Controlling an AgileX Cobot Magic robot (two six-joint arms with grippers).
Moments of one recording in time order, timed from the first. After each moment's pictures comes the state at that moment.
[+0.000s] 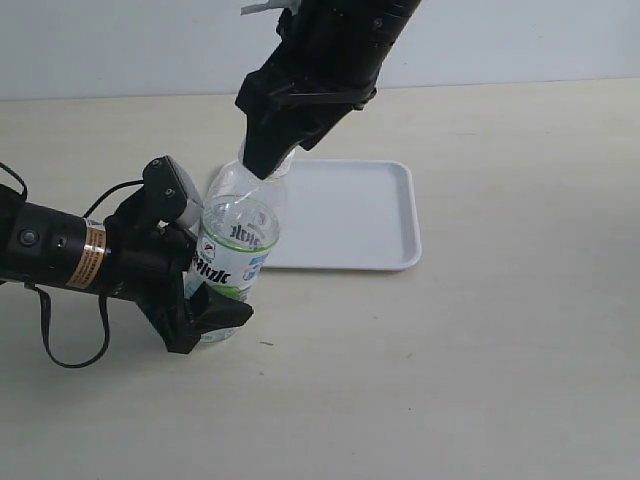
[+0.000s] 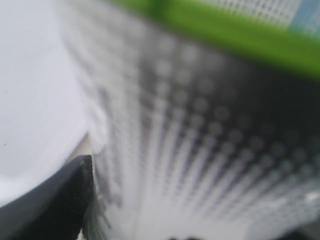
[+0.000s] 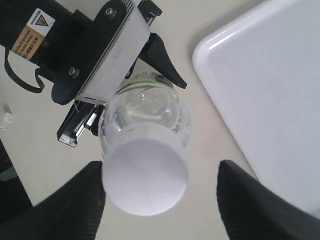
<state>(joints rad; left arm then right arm) -0.34 1.86 -0.69 1.44 -0.61 -0.80 0.46 1.87 -1.69 0.42 1.22 -0.44</state>
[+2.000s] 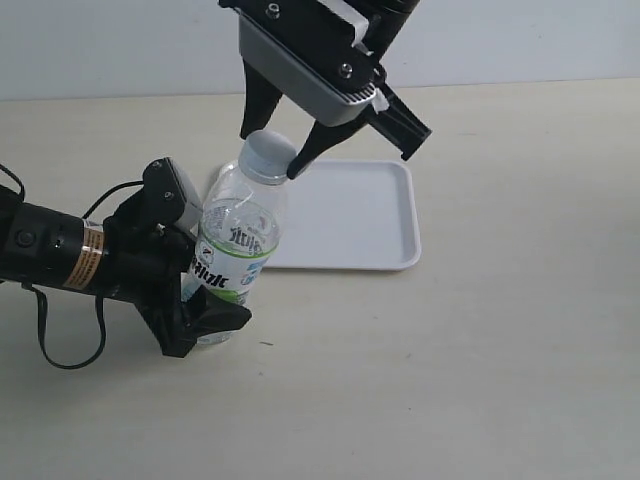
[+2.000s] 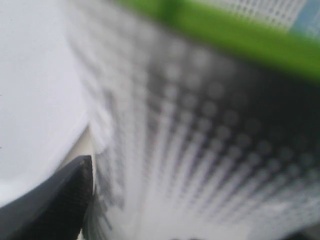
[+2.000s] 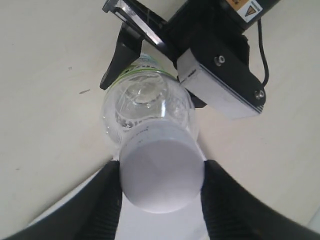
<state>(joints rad) -0.34 1.86 -0.69 1.47 -0.62 -0.80 0.46 1.87 -1.69 0.45 1.23 -2.06</state>
